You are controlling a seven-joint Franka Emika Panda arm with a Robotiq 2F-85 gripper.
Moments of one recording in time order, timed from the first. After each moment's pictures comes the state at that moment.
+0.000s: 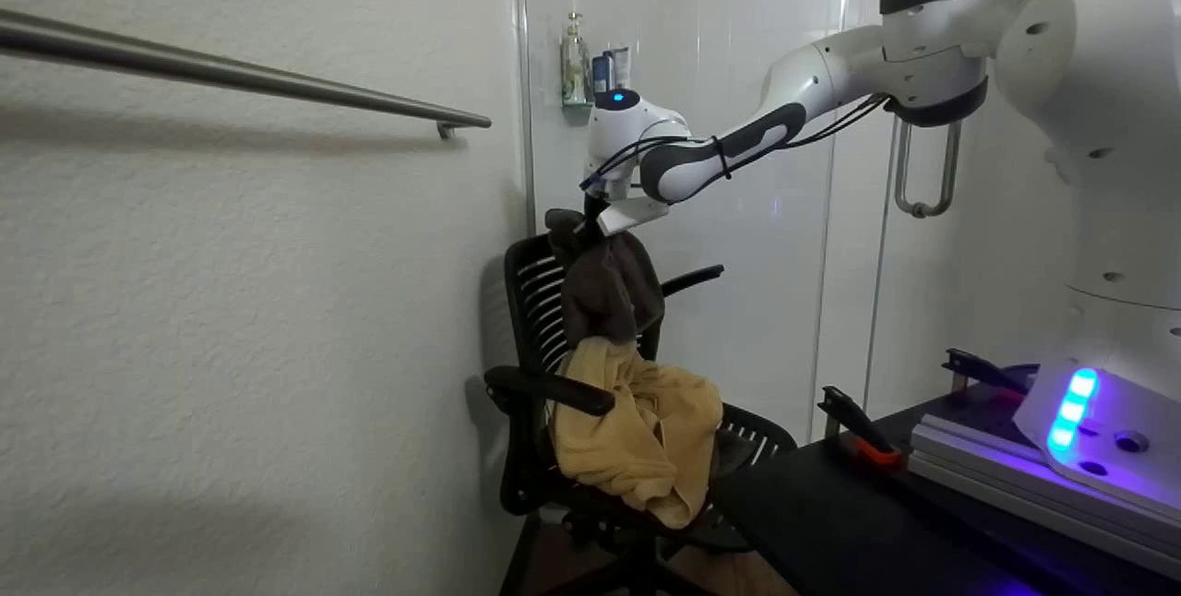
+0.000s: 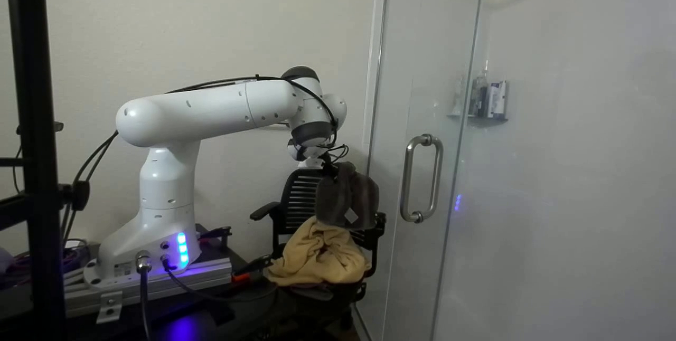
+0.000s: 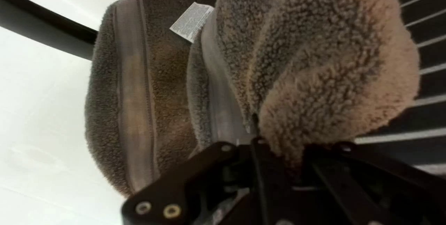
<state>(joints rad) 2.44 -1.29 -1.88 -1.74 -1.98 2.10 1.07</state>
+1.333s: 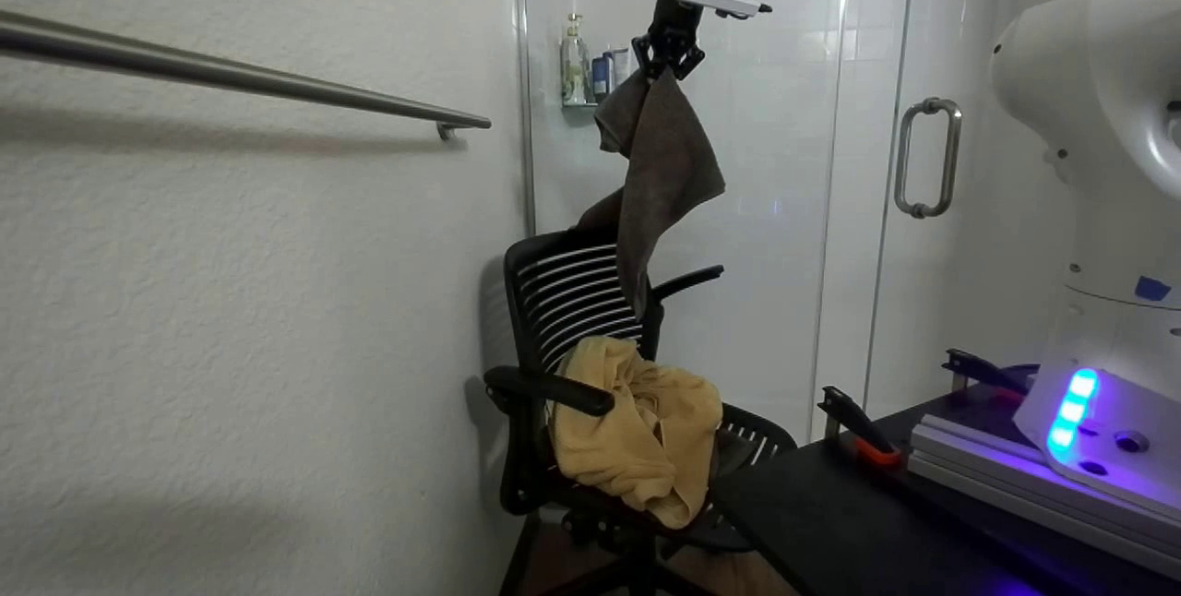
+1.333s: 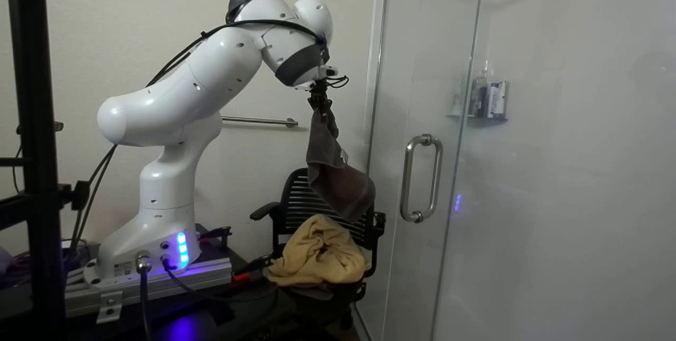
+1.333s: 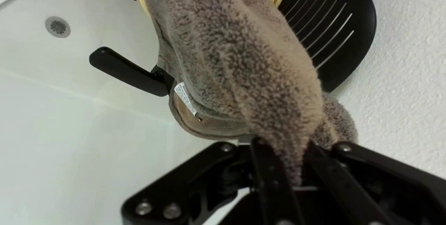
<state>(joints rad) 1.82 -0.97 -1.22 -2.04 -1.11 1.89 0.90</state>
